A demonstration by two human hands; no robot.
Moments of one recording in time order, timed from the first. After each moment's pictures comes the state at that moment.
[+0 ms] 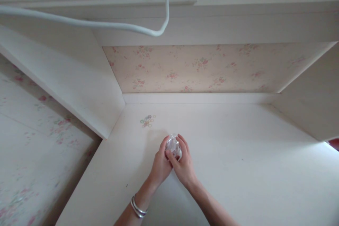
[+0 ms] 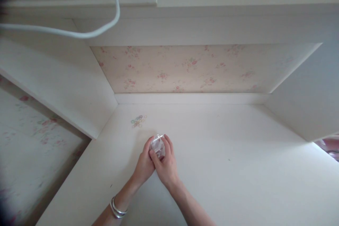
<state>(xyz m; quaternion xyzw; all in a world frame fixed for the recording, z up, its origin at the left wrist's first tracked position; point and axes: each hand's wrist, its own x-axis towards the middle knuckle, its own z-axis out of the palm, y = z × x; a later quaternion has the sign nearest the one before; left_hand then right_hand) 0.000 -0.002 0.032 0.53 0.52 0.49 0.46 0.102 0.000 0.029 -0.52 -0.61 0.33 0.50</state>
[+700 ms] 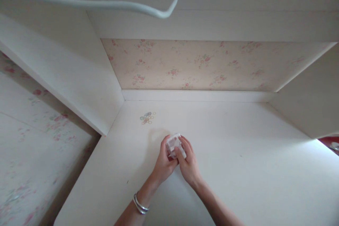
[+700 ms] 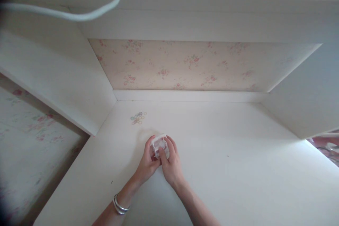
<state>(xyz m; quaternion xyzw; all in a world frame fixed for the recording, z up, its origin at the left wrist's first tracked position) 0.002 -0.011 0.040 0.41 0.39 0.53 0.64 0.116 -0.004 0.024 -0.52 -0.60 0.35 0.49</state>
